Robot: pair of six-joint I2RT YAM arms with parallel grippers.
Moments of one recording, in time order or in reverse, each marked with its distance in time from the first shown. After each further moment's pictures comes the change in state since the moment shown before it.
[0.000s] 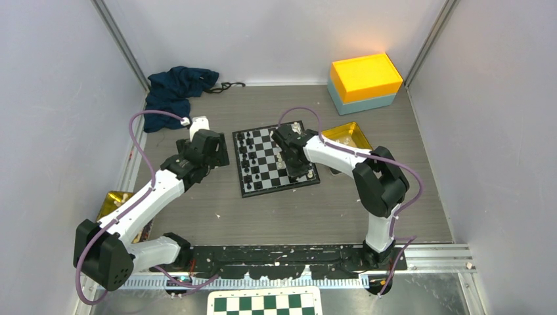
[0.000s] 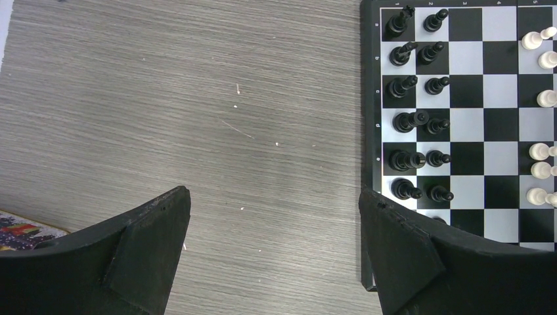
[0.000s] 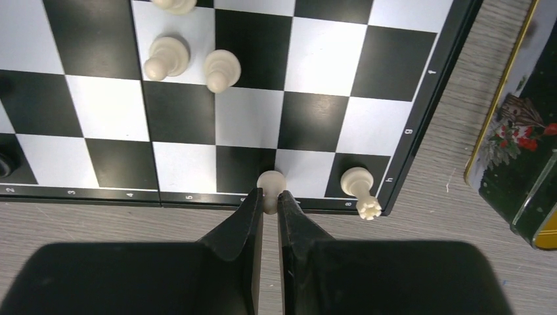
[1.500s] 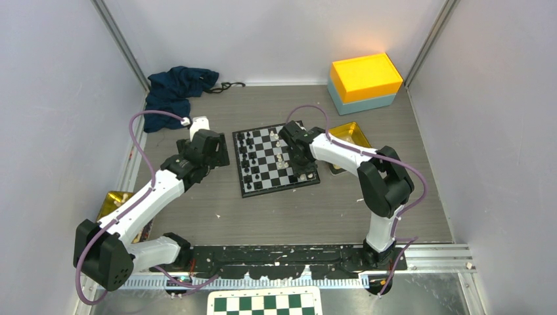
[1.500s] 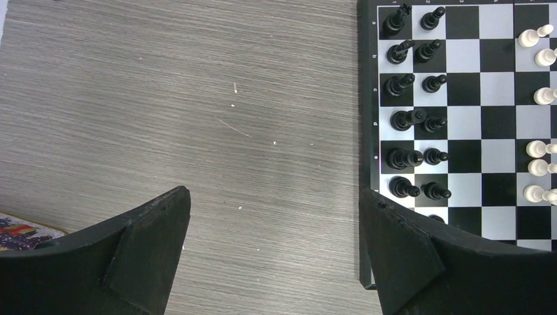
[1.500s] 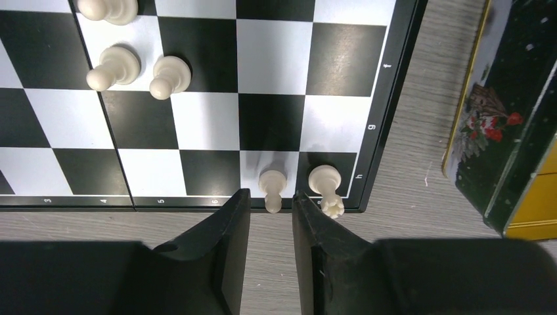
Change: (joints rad) left arm 0.000 -0.001 0.000 0.000 0.008 0.000; right arm -0.053 -0.026 -0.037 0.005 -0.016 0.006
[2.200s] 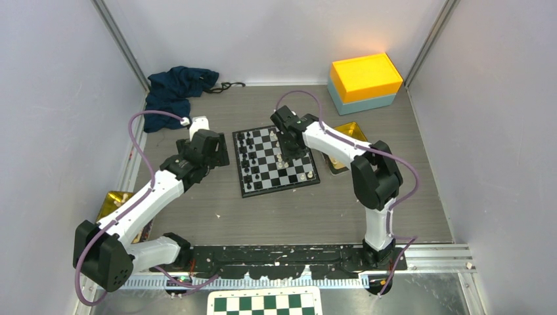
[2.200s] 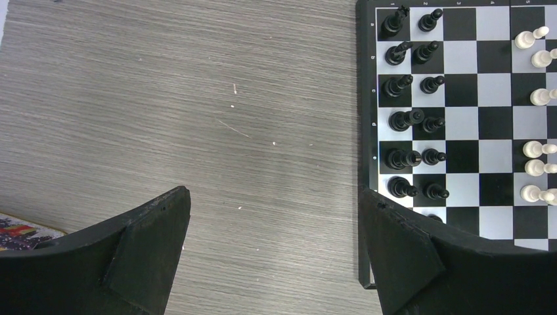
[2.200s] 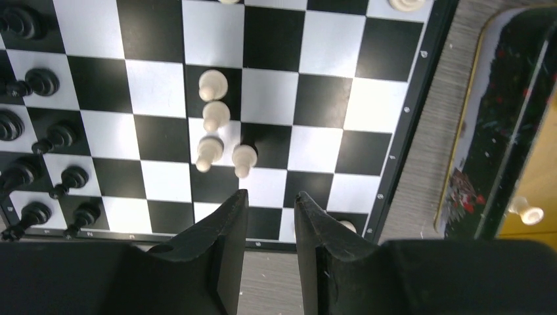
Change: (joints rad) left arm 0.000 -0.006 0.000 0.000 0.002 0.000; right arm 0.000 0.085 0.230 -0.025 0.006 -0.044
